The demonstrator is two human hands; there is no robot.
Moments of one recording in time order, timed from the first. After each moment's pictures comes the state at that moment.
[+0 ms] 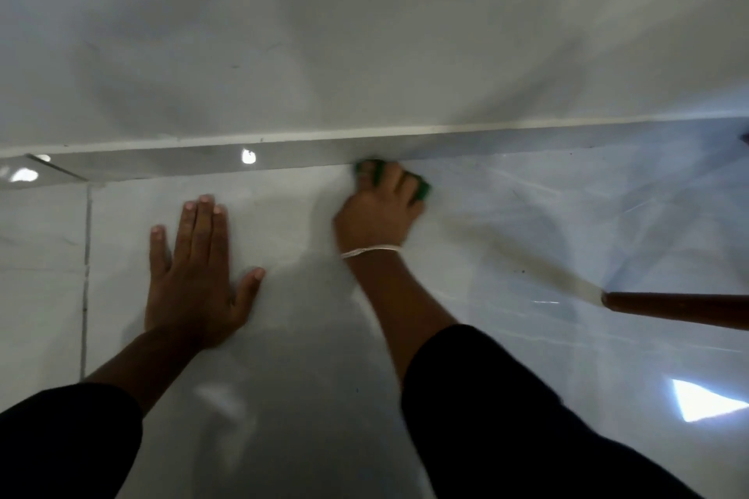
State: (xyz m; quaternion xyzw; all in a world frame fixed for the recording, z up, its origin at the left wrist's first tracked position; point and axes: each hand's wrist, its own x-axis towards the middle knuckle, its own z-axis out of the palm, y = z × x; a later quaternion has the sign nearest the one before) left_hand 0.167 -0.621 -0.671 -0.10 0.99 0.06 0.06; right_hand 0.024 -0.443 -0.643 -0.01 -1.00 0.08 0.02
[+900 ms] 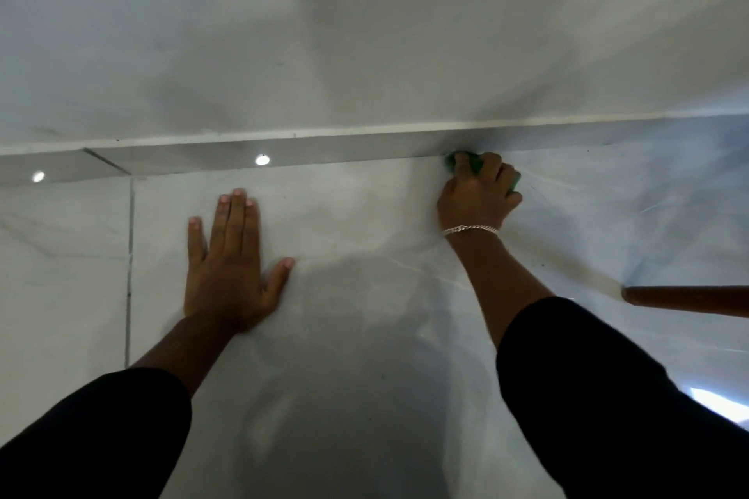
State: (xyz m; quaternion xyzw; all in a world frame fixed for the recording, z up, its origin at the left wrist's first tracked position) left_hand 0.169 -0.620 -0.667 -0.10 0.99 0.08 0.06; right_hand -0.014 -0.356 -0.643 -0.06 -1.00 0.01 0.02
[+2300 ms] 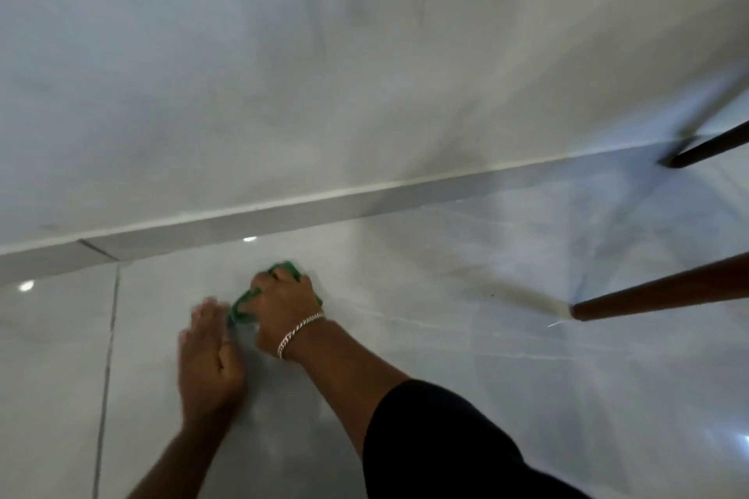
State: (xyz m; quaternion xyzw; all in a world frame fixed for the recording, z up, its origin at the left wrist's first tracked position) left_hand 0.202 -0.571 -0.646 -0.28 0.88 0.37 -0.06; right_hand 0.094 -0.475 -0.604 0.37 -0.91 0.15 -0.14
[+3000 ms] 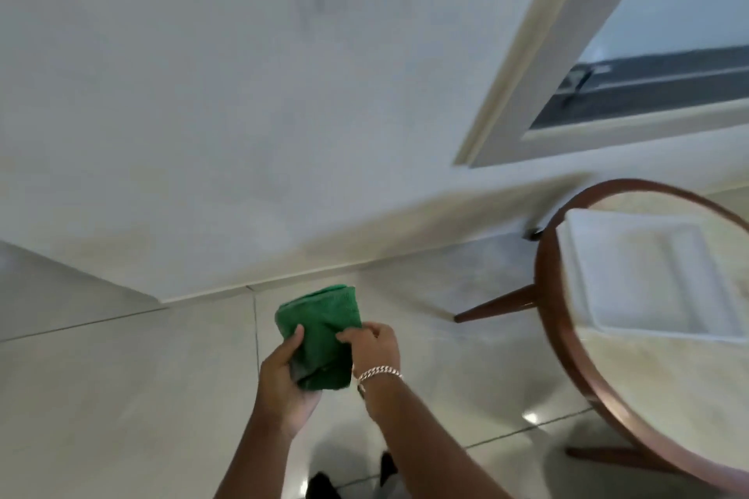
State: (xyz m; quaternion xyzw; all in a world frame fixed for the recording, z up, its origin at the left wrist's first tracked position) left_hand 0.270 -0.467 -0.011 -0.42 0.28 0.86 0.10; right_hand 0.217 -0.361 0.003 -0.37 -0.65 0.59 -0.31
